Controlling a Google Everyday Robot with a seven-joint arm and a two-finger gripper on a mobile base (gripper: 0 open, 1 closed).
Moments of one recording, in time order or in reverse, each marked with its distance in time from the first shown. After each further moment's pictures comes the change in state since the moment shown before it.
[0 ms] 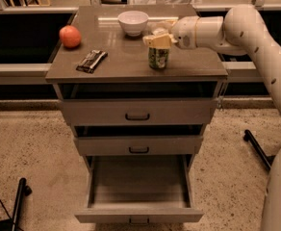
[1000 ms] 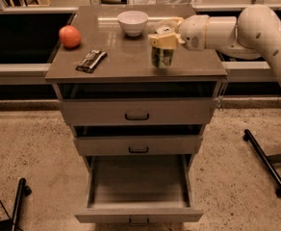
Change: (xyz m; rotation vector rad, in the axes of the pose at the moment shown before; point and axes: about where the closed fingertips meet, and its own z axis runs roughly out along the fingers) arm -0.025 0.032 -0.025 -0.030 -0.059 -0.038
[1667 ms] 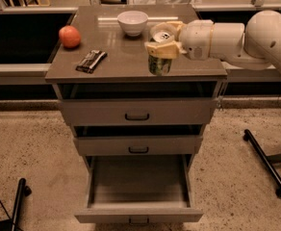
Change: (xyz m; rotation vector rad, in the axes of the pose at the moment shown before) arm -0.022 0.067 -0.022 -0.044 -0.043 -0.108
